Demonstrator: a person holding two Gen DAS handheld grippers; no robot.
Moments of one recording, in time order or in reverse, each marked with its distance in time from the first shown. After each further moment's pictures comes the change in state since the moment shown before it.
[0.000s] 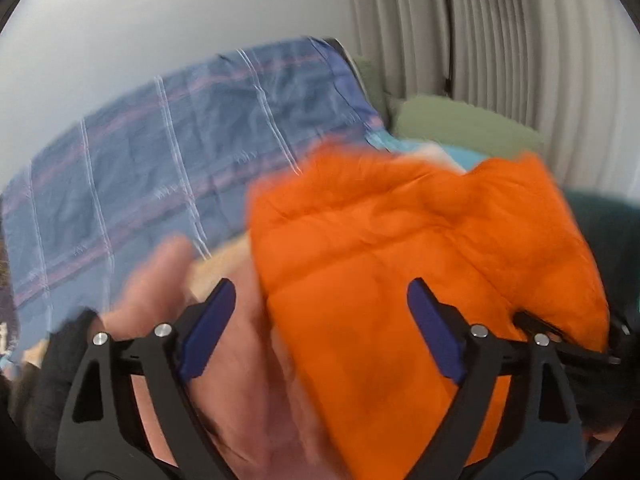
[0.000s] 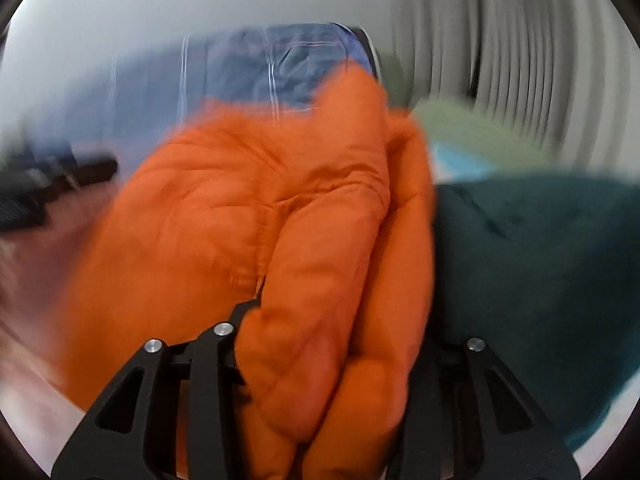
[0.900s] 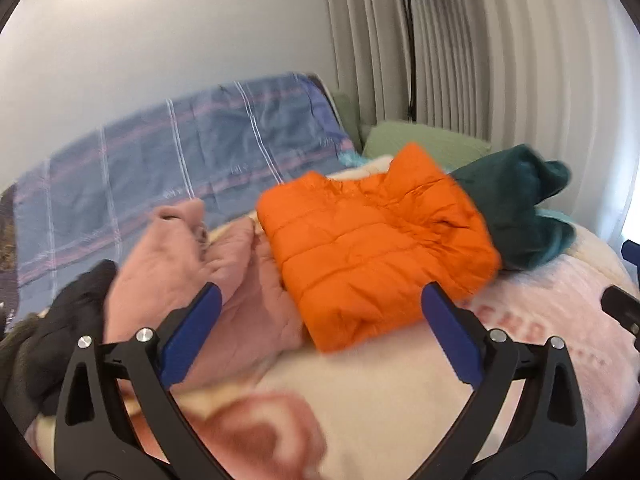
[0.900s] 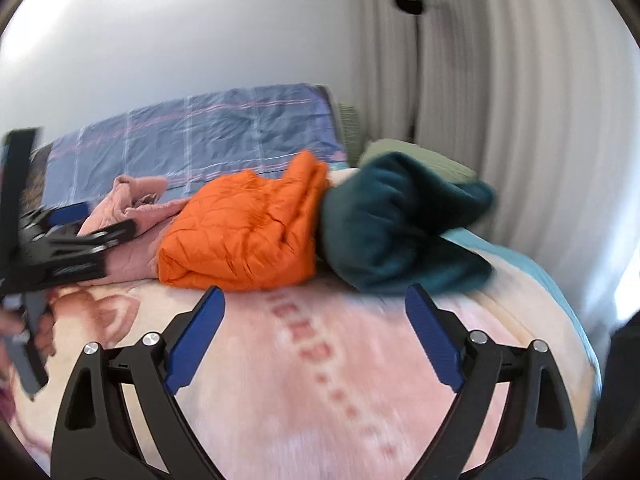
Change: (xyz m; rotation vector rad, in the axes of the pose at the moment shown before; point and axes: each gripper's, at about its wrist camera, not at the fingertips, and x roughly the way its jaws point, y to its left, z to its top) left arm -0.160 -0.038 -0.103 -0.012 -0.186 -0.011; right arm -0.264 -0.048 -0.114 0.172 -0.177 -0.020
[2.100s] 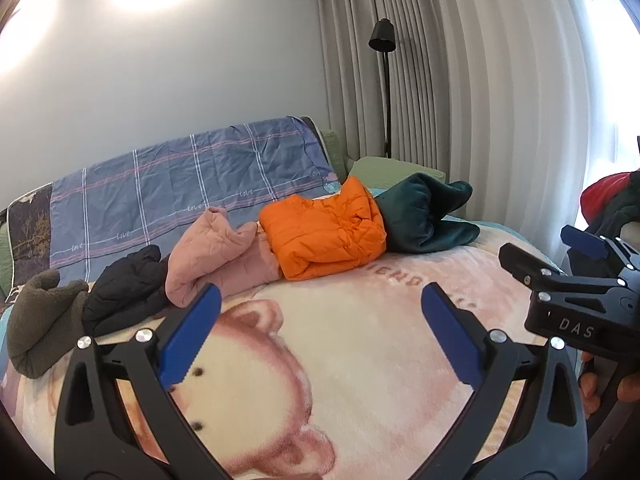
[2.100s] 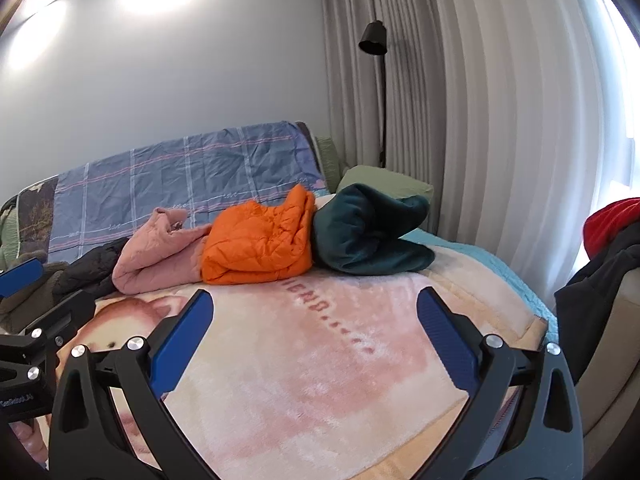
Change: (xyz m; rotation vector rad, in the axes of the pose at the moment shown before) left arm -0.230 -0.056 -0.049 -0.026 -0.091 0.006; right arm -0.147 0.022 -0.014 0.038 -0.087 -0.032
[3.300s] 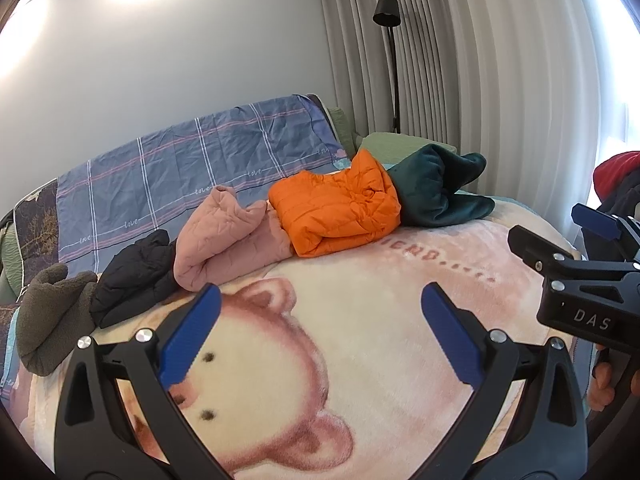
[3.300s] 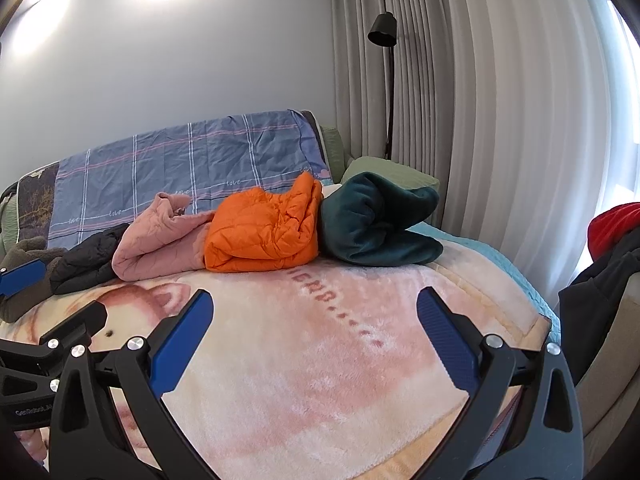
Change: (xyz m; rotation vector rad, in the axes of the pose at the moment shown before) left arm 0.015 0.005 -0.009 0.034 0.078 0.035; right arm 0.012 0.013 -0.006 -0.026 0.030 -0.004
